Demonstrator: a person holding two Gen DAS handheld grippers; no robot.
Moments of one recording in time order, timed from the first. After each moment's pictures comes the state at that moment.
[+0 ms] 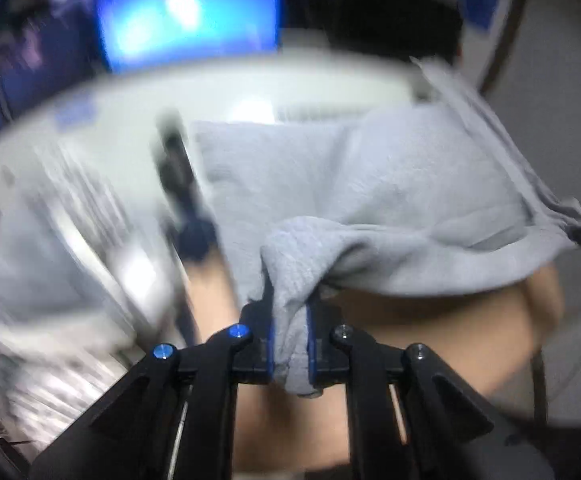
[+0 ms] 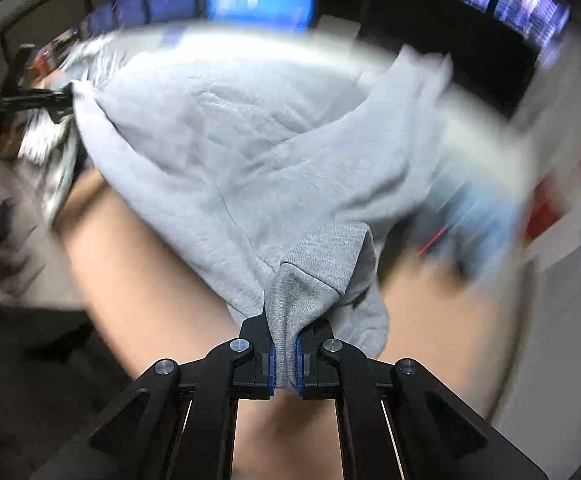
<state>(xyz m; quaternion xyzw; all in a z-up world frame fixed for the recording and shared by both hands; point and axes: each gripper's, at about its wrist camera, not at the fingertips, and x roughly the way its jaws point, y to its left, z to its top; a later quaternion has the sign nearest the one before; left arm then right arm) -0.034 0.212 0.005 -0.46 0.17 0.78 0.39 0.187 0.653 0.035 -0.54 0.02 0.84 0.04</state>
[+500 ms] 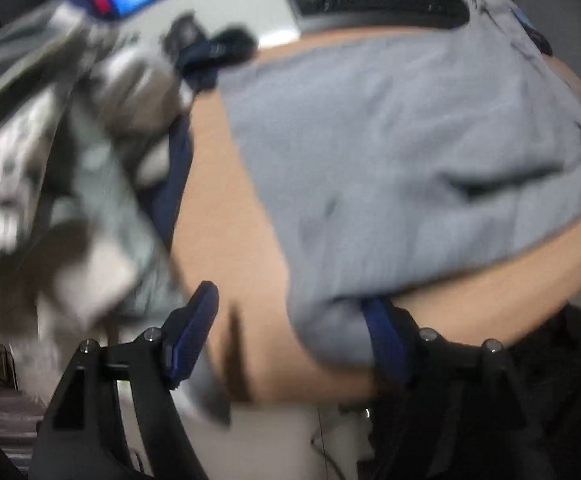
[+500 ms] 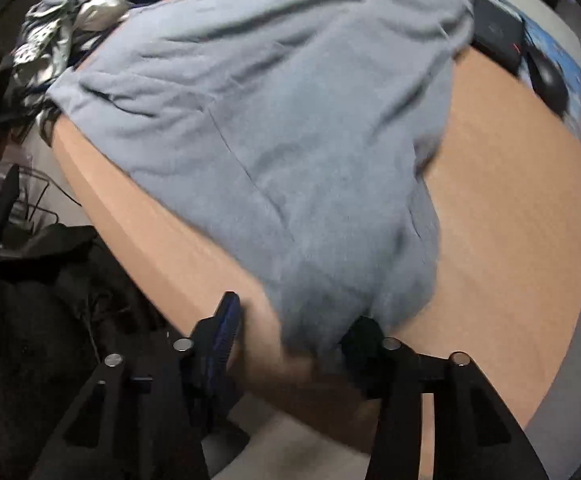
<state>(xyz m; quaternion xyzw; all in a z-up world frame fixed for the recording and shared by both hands) 0.039 0.133 -0.109 -0.45 0.28 0.79 0.31 0.241 0.582 -0.117 -0.62 0.07 0.78 0.03</state>
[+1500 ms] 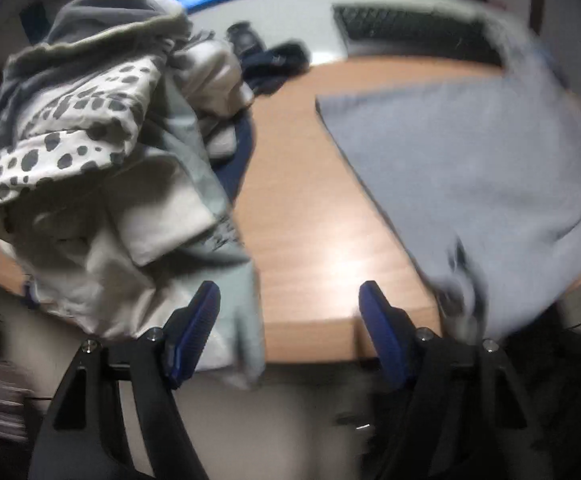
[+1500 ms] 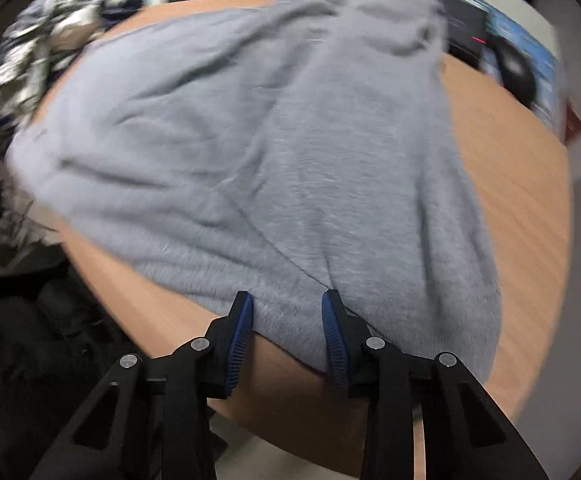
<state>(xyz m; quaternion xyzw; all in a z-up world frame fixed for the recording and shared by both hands) 0.034 0.090 -0.084 -0.41 0.19 0.84 0.31 0.188 0.568 -0.128 -0.59 0.08 0.80 0.06</state>
